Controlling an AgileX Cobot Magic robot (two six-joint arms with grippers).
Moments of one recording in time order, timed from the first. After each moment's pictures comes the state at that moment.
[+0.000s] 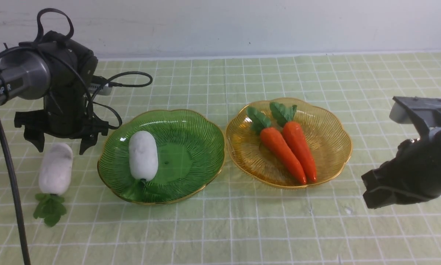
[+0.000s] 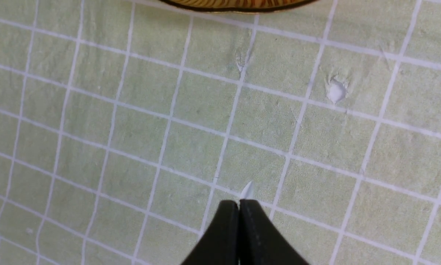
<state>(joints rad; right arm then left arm) 0.17 1.39 -0.97 0.41 1.03 -0.26 -0.10 2.09 -1.62 0.48 1.10 -0.51</state>
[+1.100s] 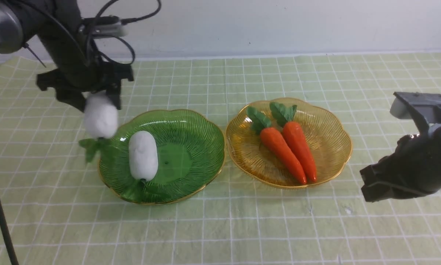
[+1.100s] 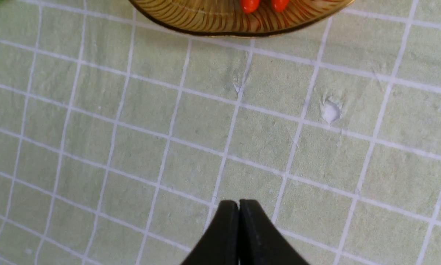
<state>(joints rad) 0.17 1.39 -0.97 0.42 0.98 -0.27 -0.14 2.03 -1.88 -0.02 1.18 -0.26</state>
